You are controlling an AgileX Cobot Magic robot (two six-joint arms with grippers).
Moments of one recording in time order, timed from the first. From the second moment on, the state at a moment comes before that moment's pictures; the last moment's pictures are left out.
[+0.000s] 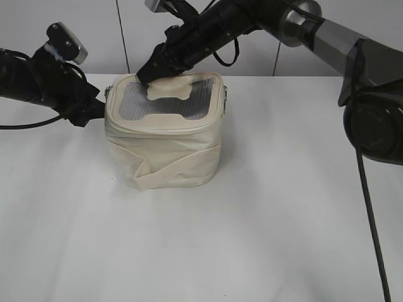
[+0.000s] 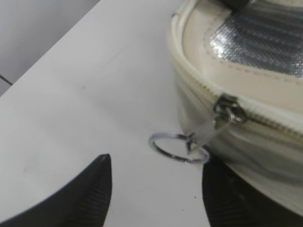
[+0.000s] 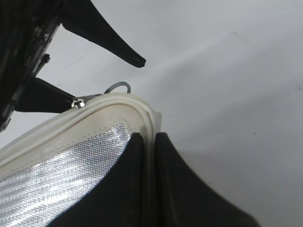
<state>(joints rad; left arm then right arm) -0.11 1.94 -1.13 -1.35 0.50 2.11 0.48 2.64 -2.53 0.85 1.06 -0.83</state>
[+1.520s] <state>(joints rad) -0.11 1.94 -1.13 -1.38 0.53 2.02 0.48 2.64 -2.53 0.86 1.06 -0.83</state>
